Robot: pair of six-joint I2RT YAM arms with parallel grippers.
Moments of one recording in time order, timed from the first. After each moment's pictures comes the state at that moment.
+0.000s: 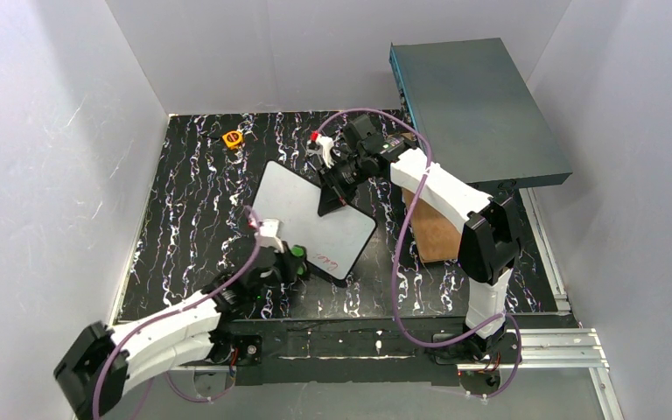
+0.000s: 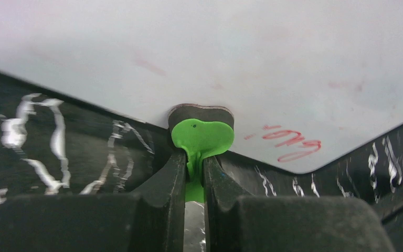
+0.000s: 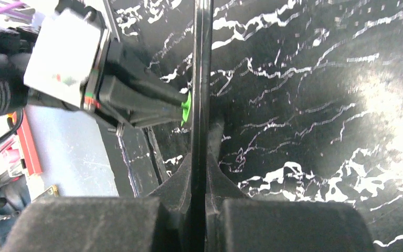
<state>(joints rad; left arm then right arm) -0.86 0.92 0.26 0.11 -0.26 -0.53 0.71 1.90 1.72 -0.80 -0.76 -0.04</state>
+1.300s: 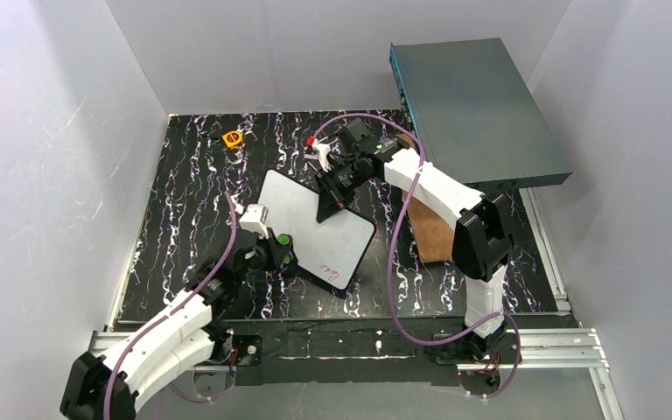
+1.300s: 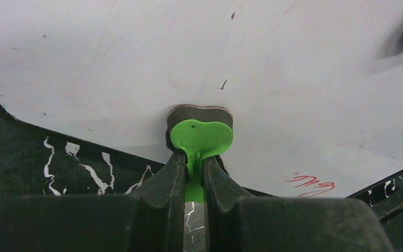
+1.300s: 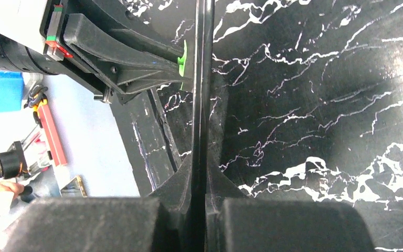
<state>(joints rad) -0.57 0.72 0.33 -0.13 -0.10 -0.47 0.72 1.94 1.77 -0.84 -0.81 0.00</state>
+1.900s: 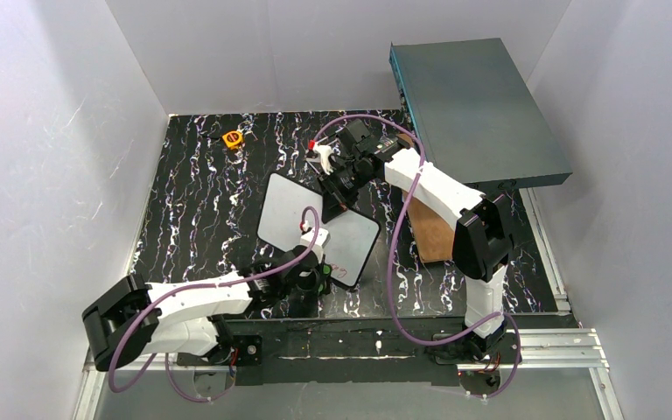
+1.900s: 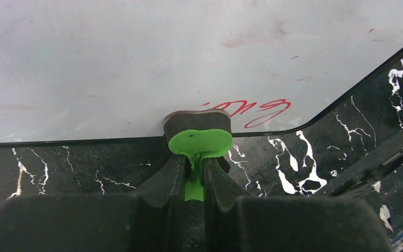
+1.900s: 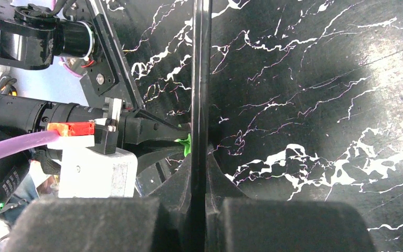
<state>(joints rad) -1.03 1.17 0.46 -0.05 -0.24 -0.47 0.72 1.94 1.77 -0.90 -0.73 -0.07</state>
